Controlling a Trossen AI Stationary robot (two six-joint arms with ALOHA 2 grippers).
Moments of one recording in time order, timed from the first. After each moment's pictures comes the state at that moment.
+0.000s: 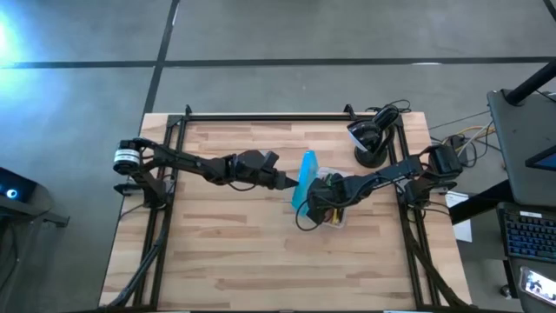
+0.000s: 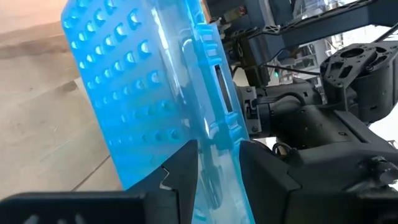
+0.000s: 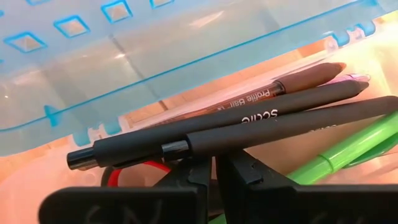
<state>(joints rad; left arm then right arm) 0.10 1.65 0.88 0.49 0.14 -1.12 0.13 1.71 0.91 -0.48 0.28 0.76</state>
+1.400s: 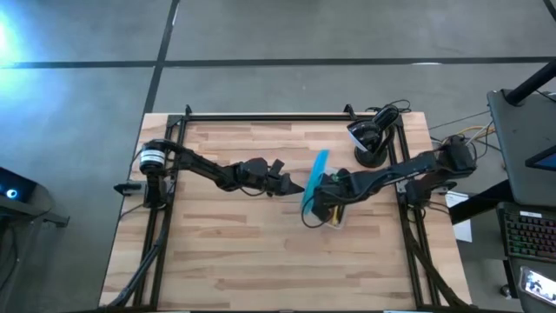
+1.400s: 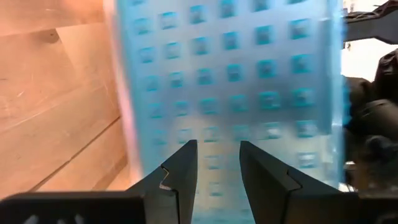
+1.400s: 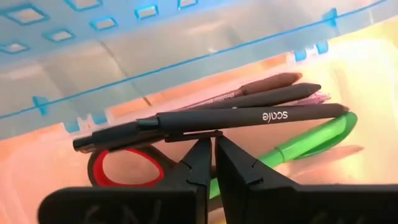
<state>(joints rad) 0.10 1.87 0.85 0.83 0.22 -1.34 0.13 1.60 0.90 -0.58 0.32 0.76</state>
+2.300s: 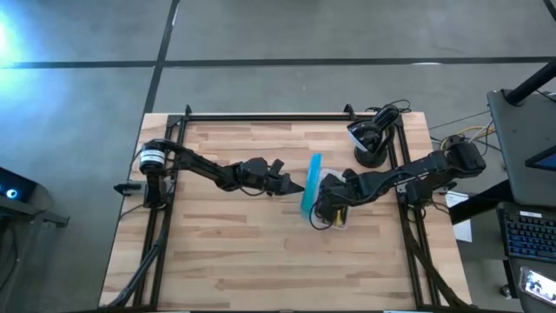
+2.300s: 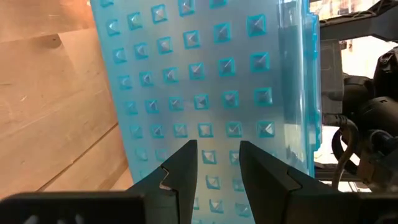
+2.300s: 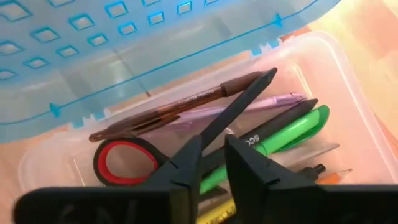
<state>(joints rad) 0.10 1.87 0.85 0.83 0.21 -1.32 0.16 1.50 0.84 -0.60 0.34 0.78</state>
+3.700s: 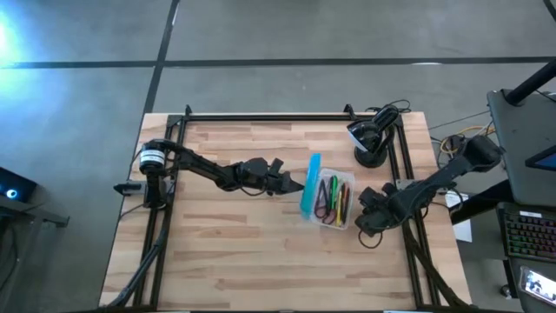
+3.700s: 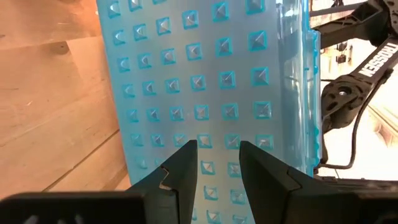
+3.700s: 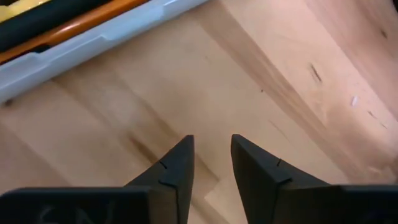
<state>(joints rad) 0.10 1.87 0.85 0.83 0.17 -1.36 0.54 1.24 0.50 -0.86 0.35 1.30</state>
